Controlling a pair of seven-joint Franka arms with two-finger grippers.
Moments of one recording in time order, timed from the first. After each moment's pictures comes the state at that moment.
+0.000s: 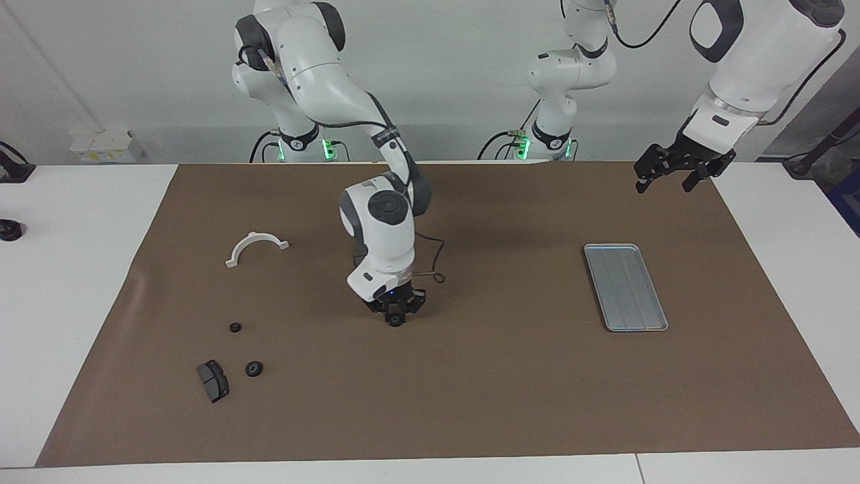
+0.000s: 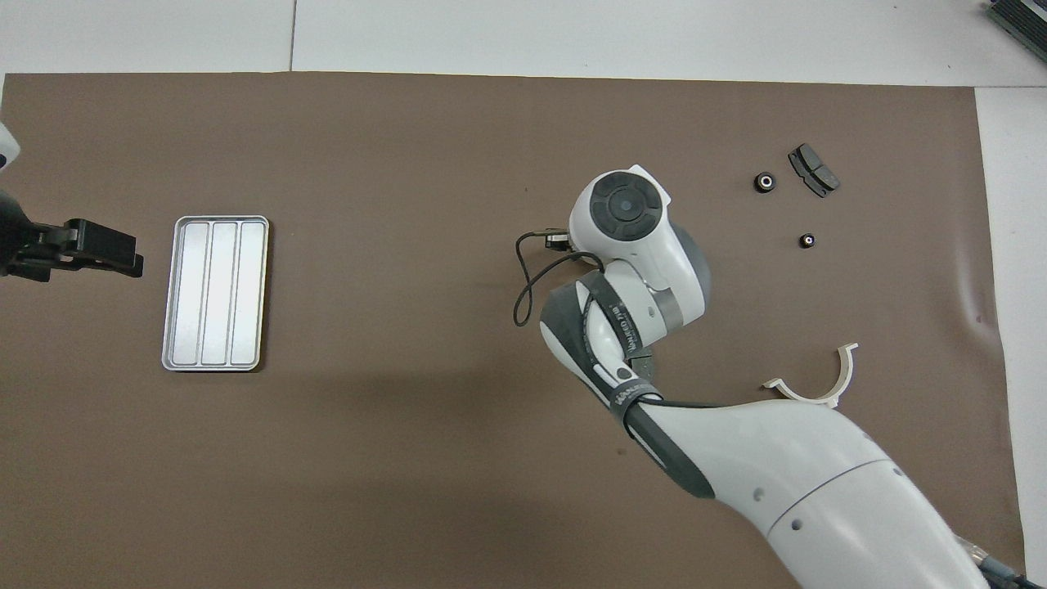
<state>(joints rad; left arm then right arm) 0.04 0.00 -0.08 -1.60 -0.04 1.57 -0.01 0.44 0.59 -0.06 -1.60 -0.06 2.29 0.47</state>
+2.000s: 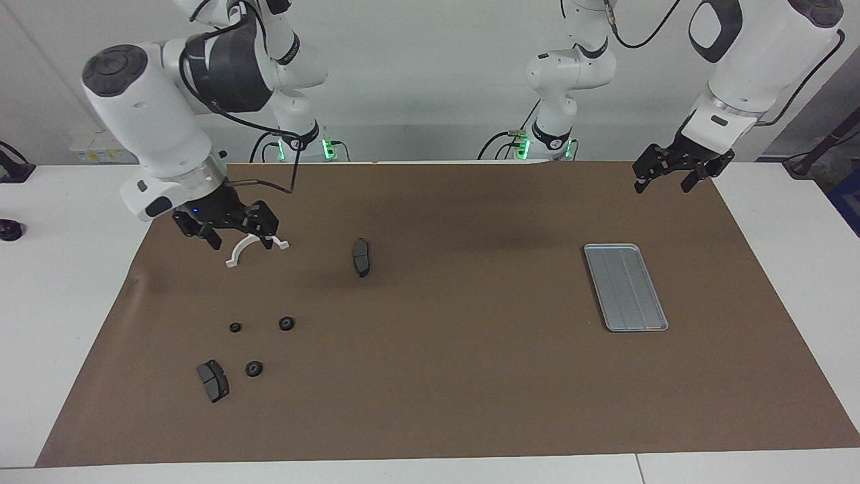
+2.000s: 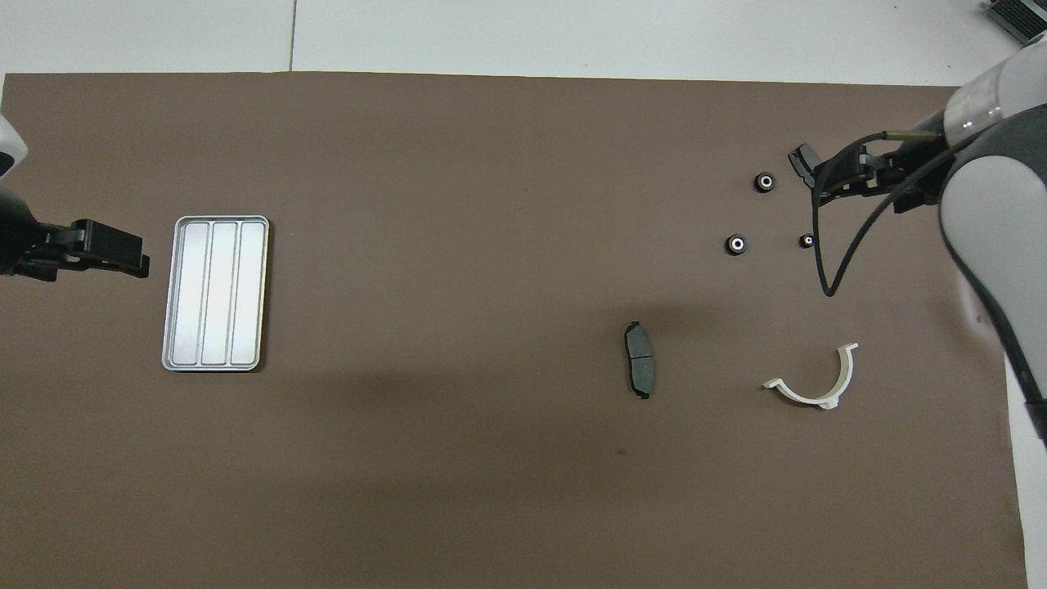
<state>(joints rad) 0.04 0.00 -0.09 -1.60 -0.04 1.57 -0.01 0.05 0.25 -0.04 -1.37 0.08 1.62 0.07</state>
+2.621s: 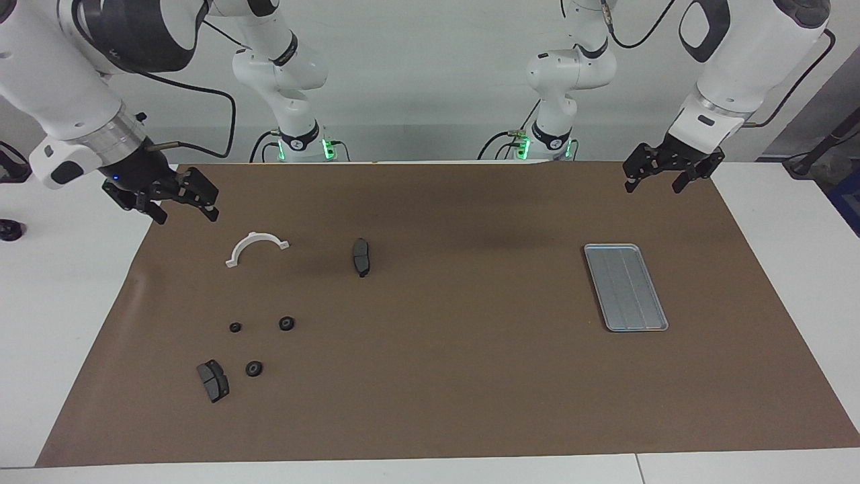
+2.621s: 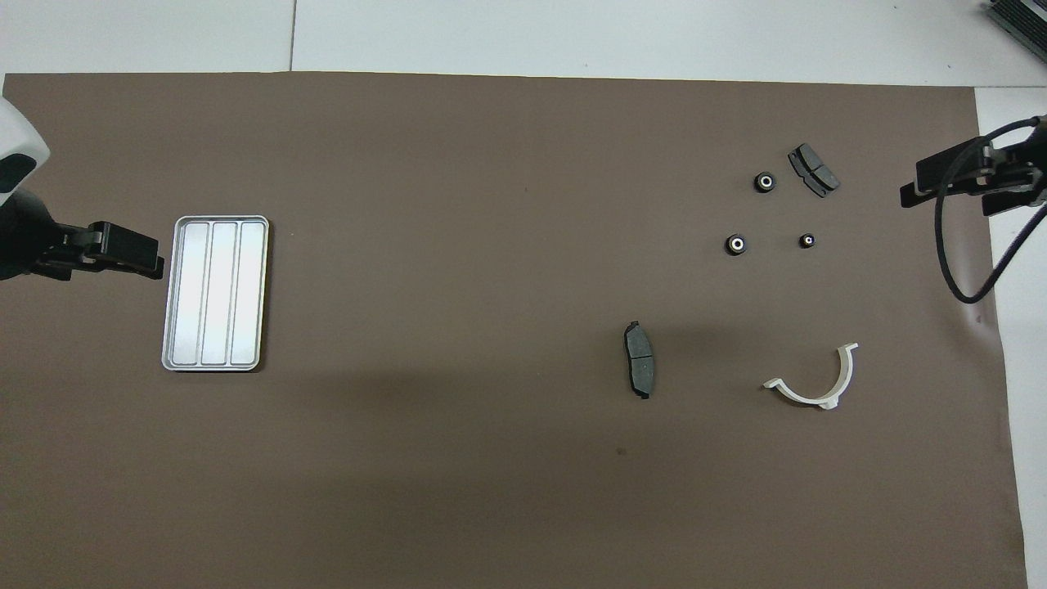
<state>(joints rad) 0.02 0.00 -0.09 -1.60 -0.04 1.57 -0.01 -0.04 0.25 -0.02 -1.26 0.13 1.47 0.00</state>
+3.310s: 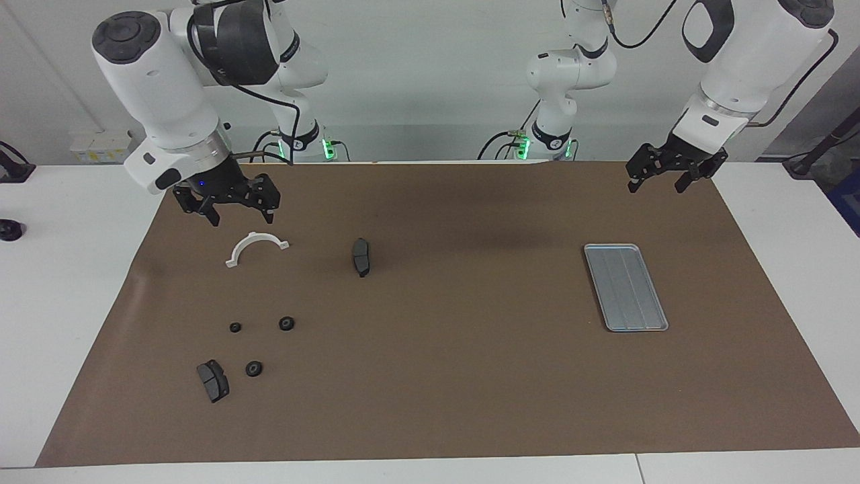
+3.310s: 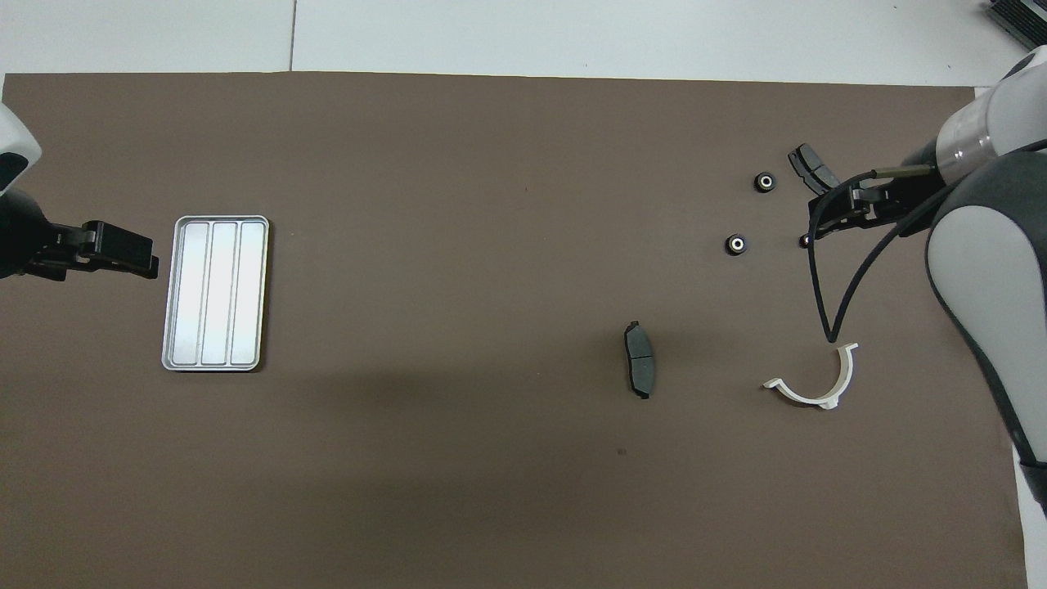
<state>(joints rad) 0.02 0.00 -0.09 -1.60 -0.04 1.57 -0.01 0.10 0.17 -0.02 -1.46 0.02 1.59 0.07</state>
